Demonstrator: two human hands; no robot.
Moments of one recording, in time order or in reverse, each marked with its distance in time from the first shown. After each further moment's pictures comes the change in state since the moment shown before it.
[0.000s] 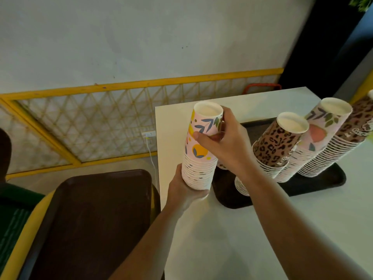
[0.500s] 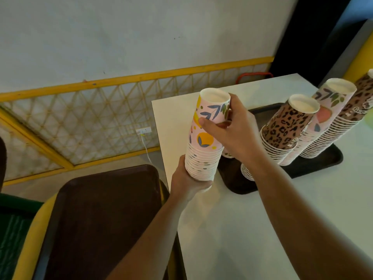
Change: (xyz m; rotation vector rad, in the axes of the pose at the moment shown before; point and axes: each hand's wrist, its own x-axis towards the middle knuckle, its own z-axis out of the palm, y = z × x) left_hand 0.003 -0.007 -0.026 0.017 -0.094 0.046; right_hand -0.009 -0.017 0.020 -0.129 0.113 0.023
